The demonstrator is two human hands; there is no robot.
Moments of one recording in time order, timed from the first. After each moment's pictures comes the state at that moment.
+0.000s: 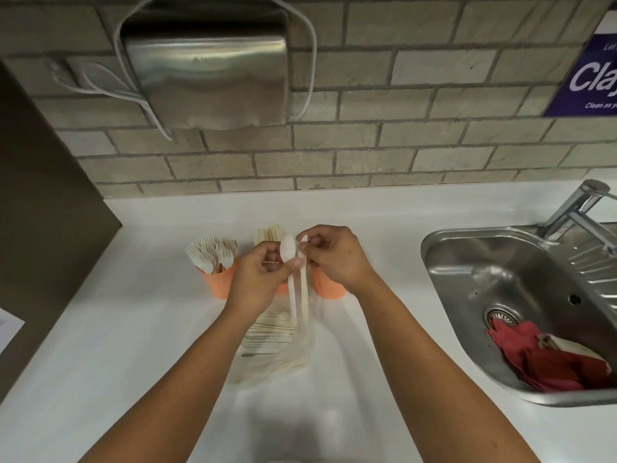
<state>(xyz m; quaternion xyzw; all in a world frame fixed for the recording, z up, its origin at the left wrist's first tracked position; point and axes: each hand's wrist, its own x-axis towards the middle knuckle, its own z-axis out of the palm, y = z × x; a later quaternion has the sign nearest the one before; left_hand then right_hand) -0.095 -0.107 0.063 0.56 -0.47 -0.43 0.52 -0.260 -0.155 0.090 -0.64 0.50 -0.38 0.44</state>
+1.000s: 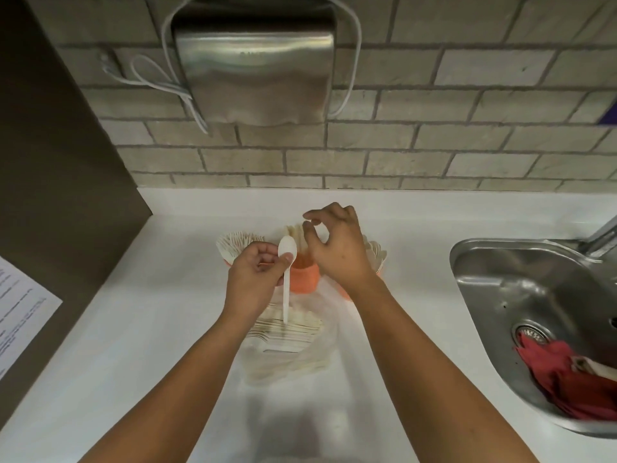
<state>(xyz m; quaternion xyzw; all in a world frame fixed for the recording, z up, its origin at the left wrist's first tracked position) -0.053 -0.094 0.063 0.61 -0.40 -0.38 0.56 -0.204 -0.172 0.081 -0.75 0.47 -0.44 0.16</state>
